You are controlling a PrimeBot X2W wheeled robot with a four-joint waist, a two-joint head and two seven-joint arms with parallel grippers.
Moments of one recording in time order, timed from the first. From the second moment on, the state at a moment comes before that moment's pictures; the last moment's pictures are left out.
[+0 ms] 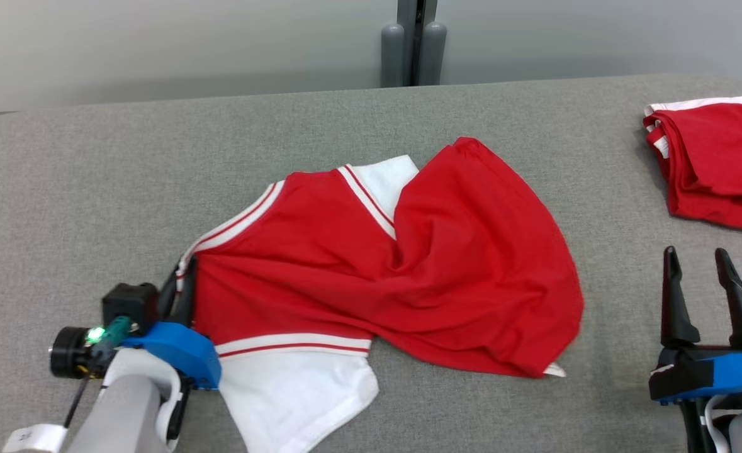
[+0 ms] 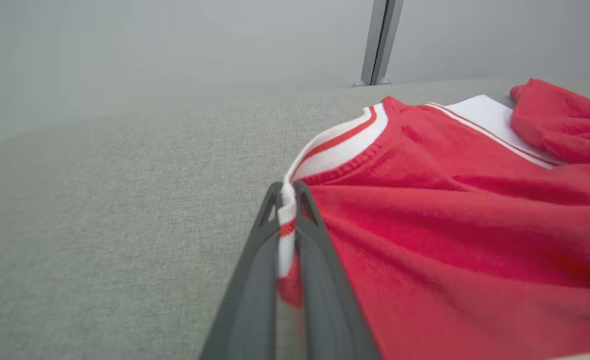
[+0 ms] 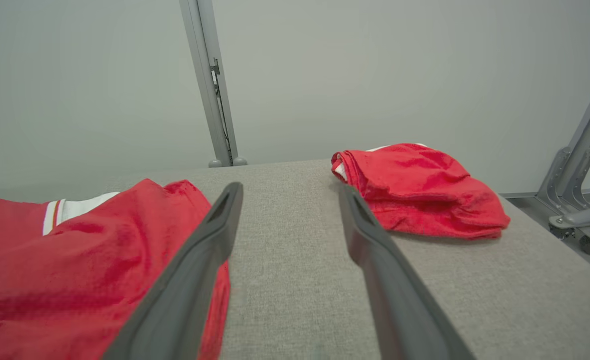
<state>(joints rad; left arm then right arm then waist) -0.41 0.22 -0.29 0.74 -0.30 -0.08 -0.26 -0.14 -0.11 -0.17 0.21 0.17 0.13 -0.26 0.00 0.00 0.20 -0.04</state>
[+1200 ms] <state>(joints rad) -0.13 0.07 0.06 0.17 -0.14 -0.09 -0.26 -0.14 -0.12 -0.09 0.39 0.17 0.13 -0.22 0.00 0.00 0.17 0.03</state>
